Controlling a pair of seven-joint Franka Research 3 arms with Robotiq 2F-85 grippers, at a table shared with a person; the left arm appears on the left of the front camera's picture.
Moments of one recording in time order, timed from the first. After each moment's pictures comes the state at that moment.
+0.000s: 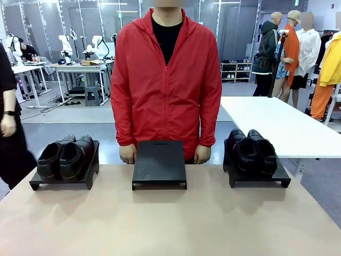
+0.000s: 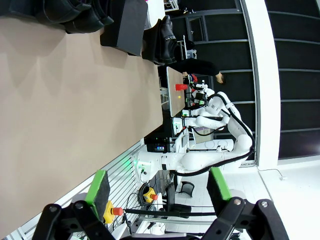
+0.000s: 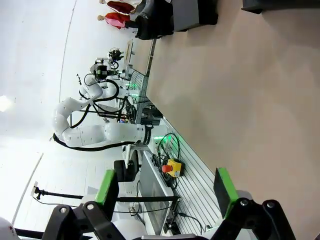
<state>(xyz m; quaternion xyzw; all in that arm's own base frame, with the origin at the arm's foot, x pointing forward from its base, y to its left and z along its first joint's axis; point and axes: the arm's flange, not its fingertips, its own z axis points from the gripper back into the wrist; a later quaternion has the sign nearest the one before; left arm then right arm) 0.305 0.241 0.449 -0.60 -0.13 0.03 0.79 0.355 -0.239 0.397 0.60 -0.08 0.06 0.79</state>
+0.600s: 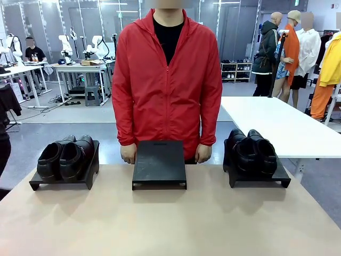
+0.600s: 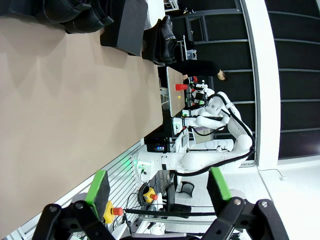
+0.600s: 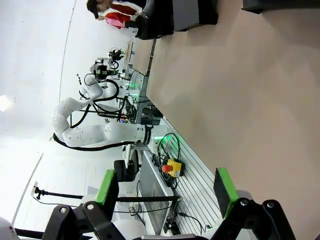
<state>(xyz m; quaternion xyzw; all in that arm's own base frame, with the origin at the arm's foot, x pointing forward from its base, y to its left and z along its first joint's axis) 0.305 0.241 0.449 -0.60 -0.13 0.03 0.79 0.355 -0.238 0.397 0.60 -0.08 0.06 0.79</state>
